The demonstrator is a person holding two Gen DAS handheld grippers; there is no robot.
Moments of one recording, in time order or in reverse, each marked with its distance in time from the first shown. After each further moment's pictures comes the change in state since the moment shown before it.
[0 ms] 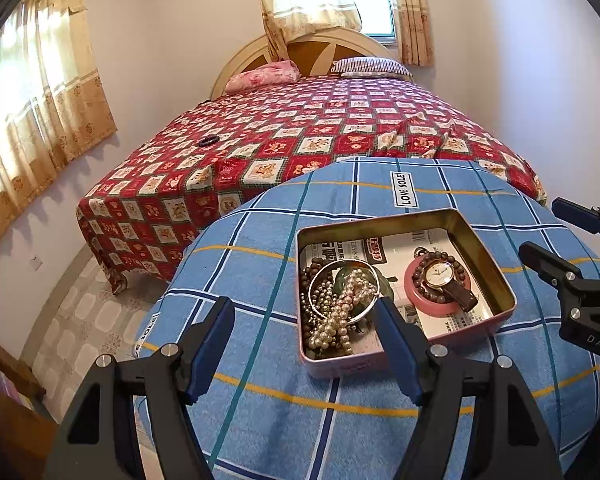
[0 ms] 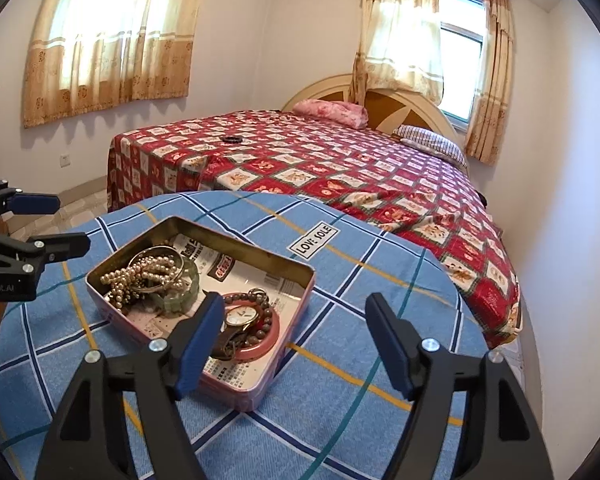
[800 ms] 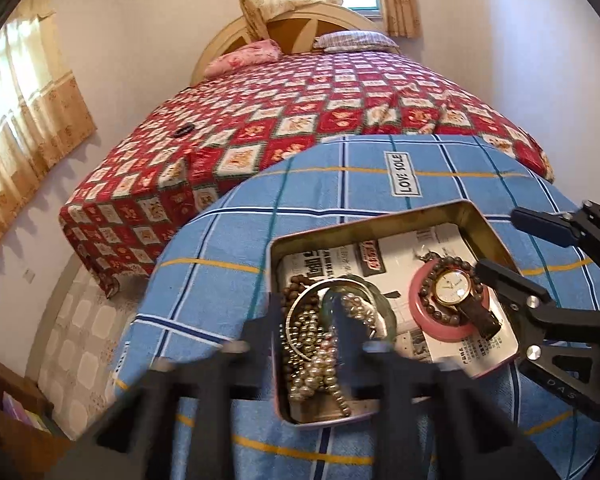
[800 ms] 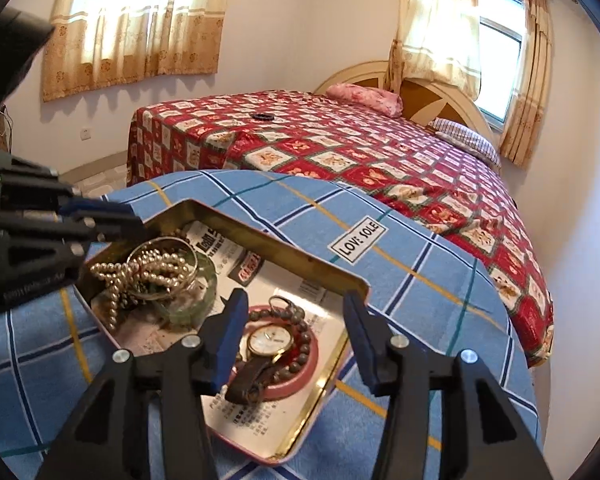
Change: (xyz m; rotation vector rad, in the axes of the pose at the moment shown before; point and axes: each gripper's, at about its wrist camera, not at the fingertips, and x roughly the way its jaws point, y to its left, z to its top) left arm 0.057 -0.019 0.025 0.062 0.079 -0.008; right arm 0.052 0.019 0.005 -0.071 0.070 0.075
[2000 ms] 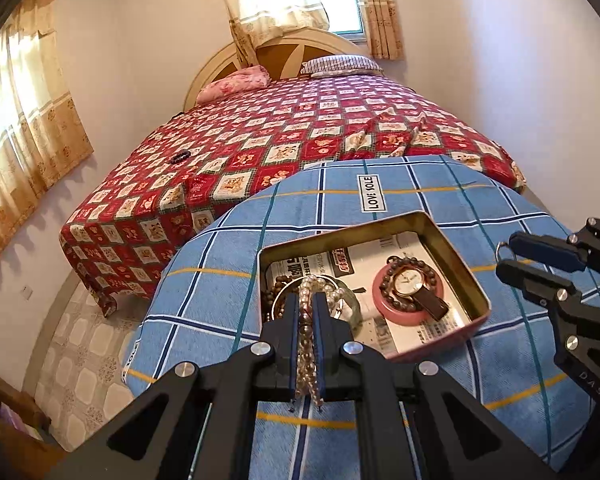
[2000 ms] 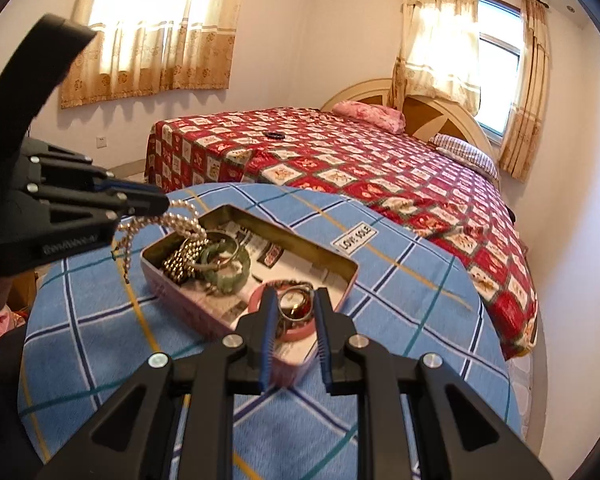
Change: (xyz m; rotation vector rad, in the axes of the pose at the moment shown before) left arm -0.053 -0.011 -0.012 0.034 -0.084 -0.043; right arm -0.067 0.005 -0.012 -0.023 -0.066 0.036
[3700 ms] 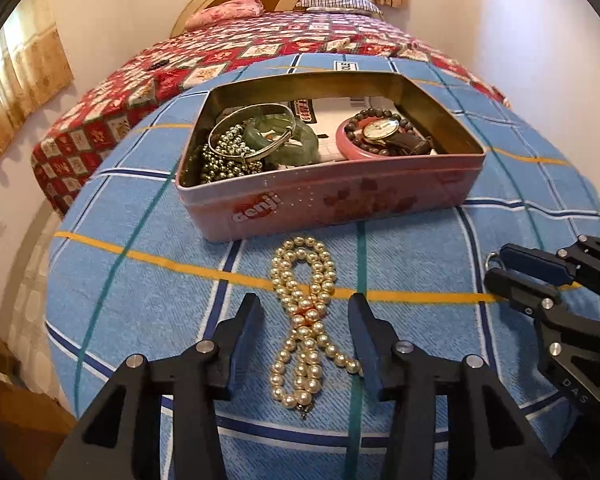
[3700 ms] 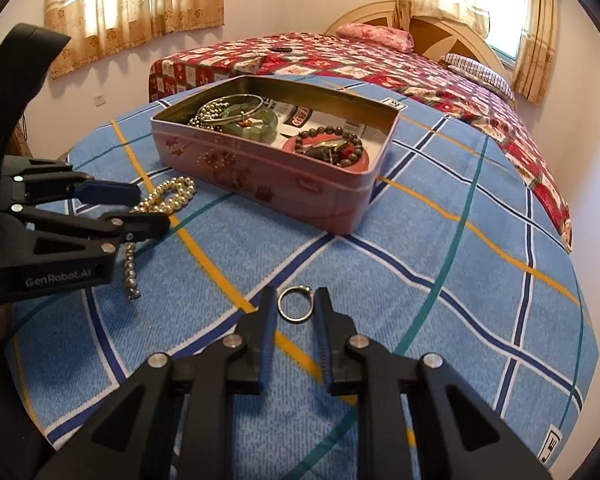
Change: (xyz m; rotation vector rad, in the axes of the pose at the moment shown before) left arm 0.033 -0.030 -0.105 -0.102 0.232 -0.108; right arm 0.014 0.028 -0.087 0.091 0.264 0.068
